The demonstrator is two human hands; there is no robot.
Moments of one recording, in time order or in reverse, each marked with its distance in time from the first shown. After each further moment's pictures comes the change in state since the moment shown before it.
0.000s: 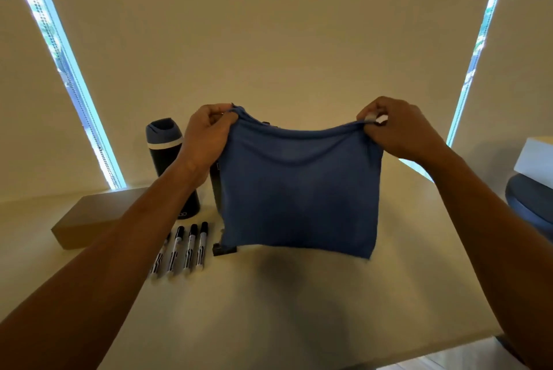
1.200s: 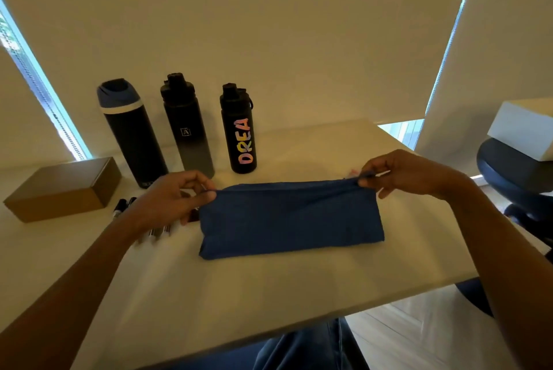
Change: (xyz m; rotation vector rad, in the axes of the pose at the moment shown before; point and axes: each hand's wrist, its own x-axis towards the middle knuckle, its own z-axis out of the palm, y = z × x) left_hand -0.099 -0.100 -0.035 0.545 -0.609 -0.071; right_hand -0.096 0.126 0.001 0.262 -0.675 0.207
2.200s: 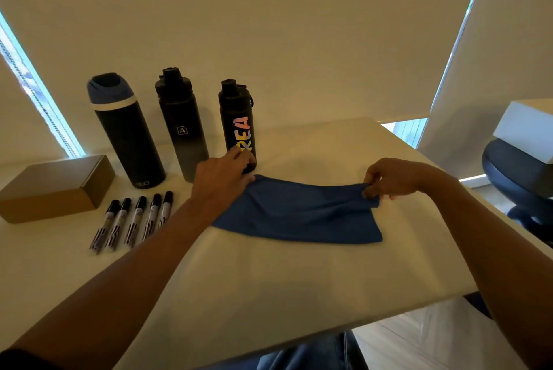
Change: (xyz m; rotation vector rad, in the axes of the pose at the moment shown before) left_hand 0.092 0.019 0.074 0.690 0.332 0.203; right_hand 0.057 0.023 0.001 -0.500 -0.109 0.351
